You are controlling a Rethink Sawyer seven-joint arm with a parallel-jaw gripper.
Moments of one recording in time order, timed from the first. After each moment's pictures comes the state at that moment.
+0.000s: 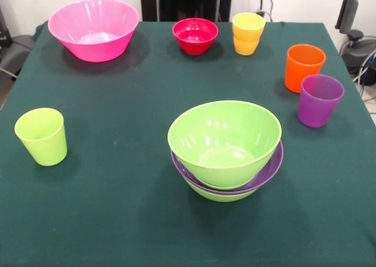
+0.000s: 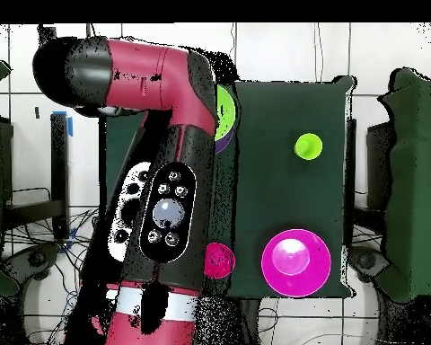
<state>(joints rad) 0.15 -0.45 -0.36 0.89 0.32 1.00 2.19</state>
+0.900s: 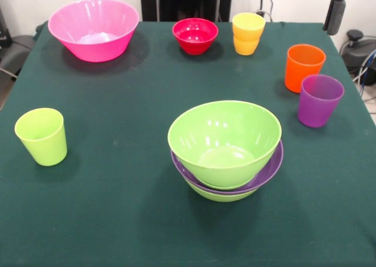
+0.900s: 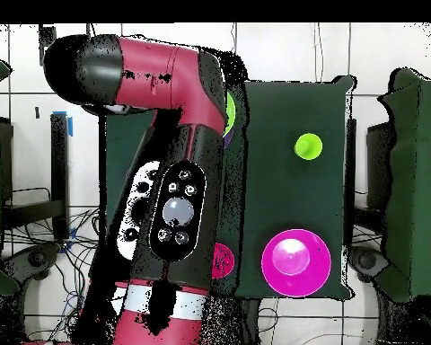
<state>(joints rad) 0.13 -0.45 -0.36 0.89 0.32 1.00 2.19</state>
